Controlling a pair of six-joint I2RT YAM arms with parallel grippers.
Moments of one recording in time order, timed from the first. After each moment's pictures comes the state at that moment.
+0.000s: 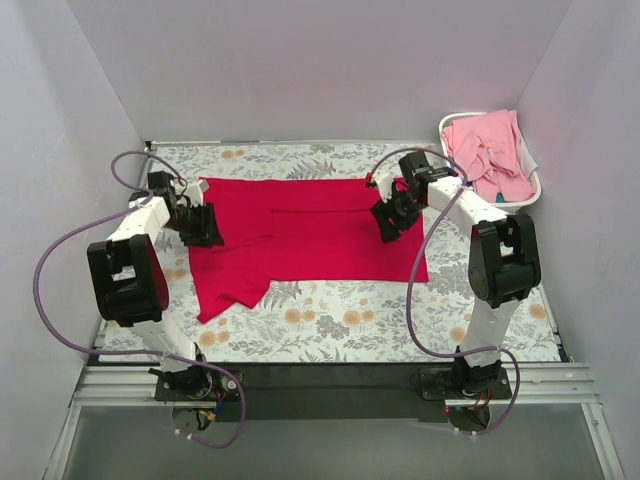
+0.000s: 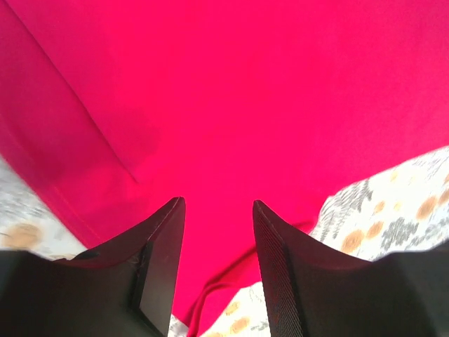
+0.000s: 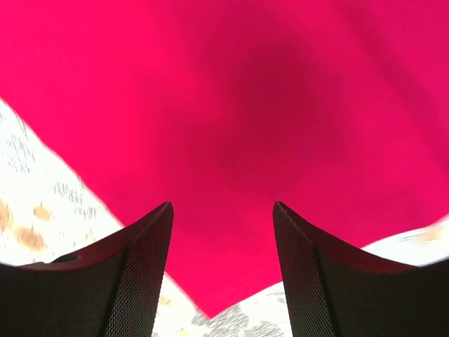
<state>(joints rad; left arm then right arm) 0.19 1.74 1.29 -0.77 0.49 0.13 0.31 1.86 1.49 -0.76 -0.39 -0.50</state>
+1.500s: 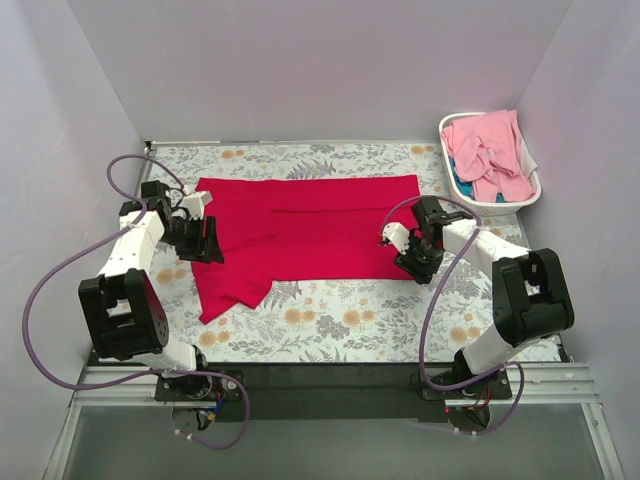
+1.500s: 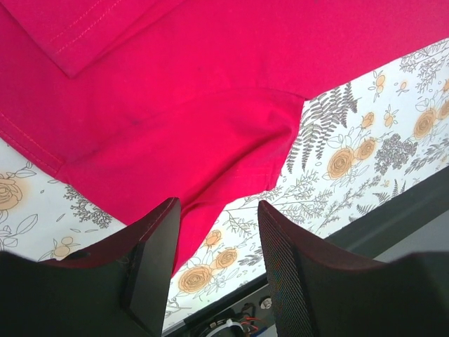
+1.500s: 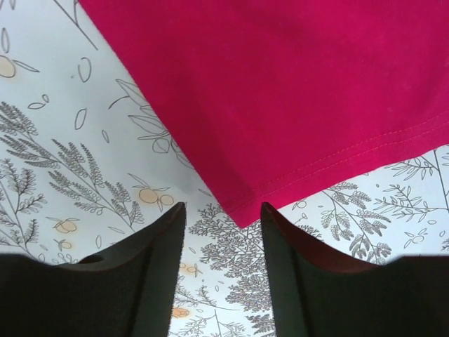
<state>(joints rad) 0.19 1.51 1.14 -0.96 0.54 0.28 0.31 1.57 0.95 -0.75 -0.15 -0.78</state>
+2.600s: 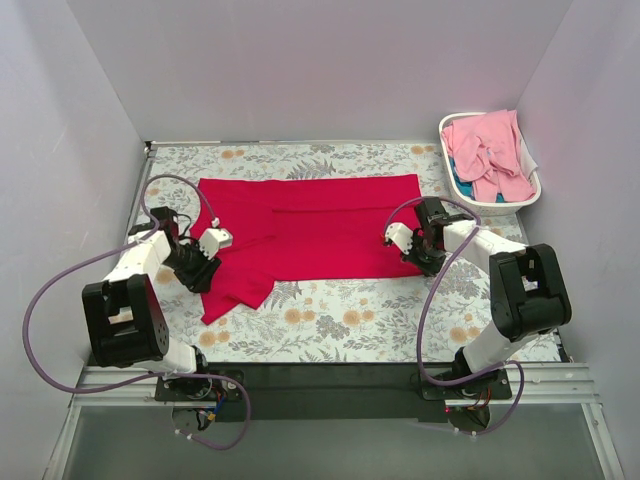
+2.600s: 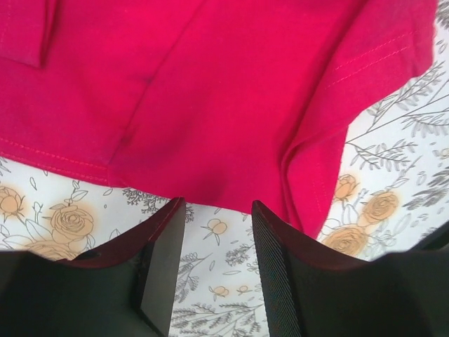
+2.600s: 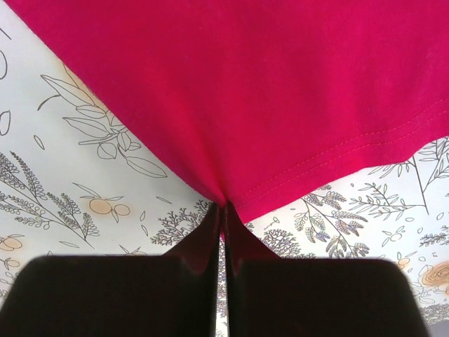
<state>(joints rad) 0.19 1.47 0.92 -0.90 0.39 0.99 0.27 1.61 0.92 -0.65 -0.09 -0.83</state>
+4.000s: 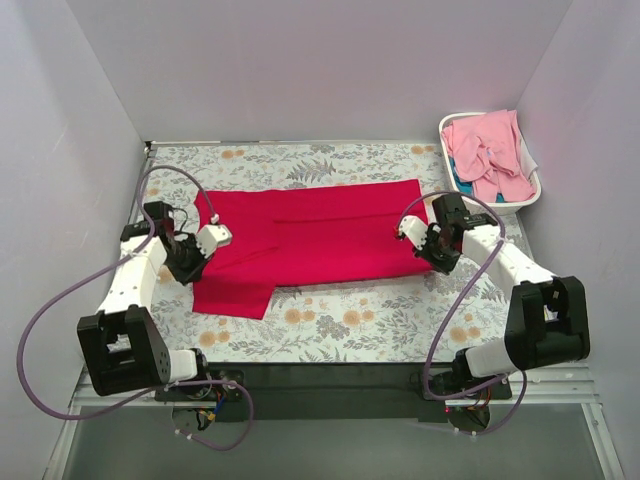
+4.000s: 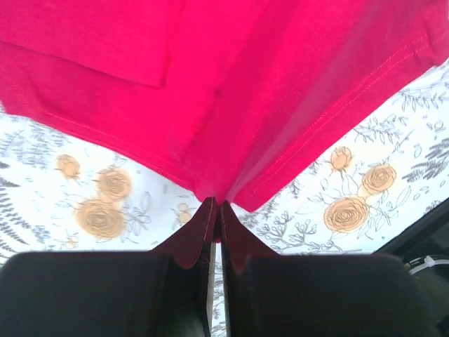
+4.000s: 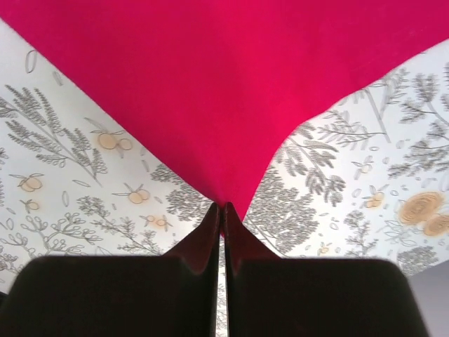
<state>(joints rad) 0.17 1.30 0.93 -0.98 0.34 1.07 0.22 1.41 0.92 -0.77 -0.11 -0.84</state>
